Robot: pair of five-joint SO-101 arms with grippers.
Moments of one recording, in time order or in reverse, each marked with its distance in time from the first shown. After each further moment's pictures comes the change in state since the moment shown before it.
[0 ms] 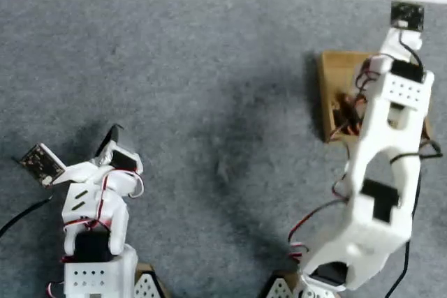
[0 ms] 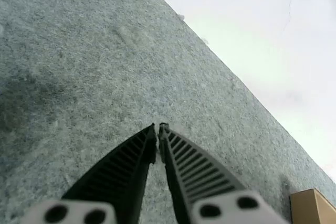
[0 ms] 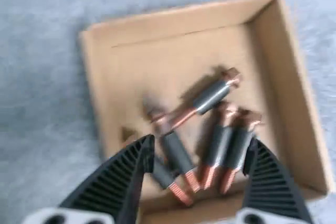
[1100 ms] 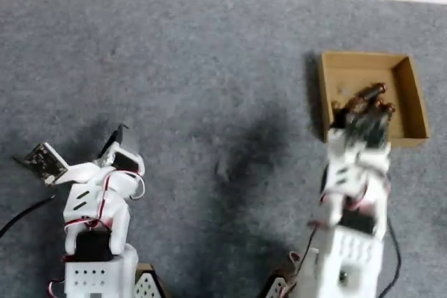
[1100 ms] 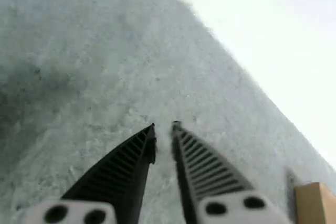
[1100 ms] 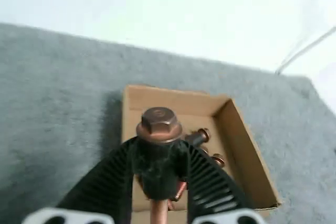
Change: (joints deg) left arm 0.4 0.0 -0.3 2.3 0.0; right arm -0.6 -72.4 80.4 -48.6 10.3
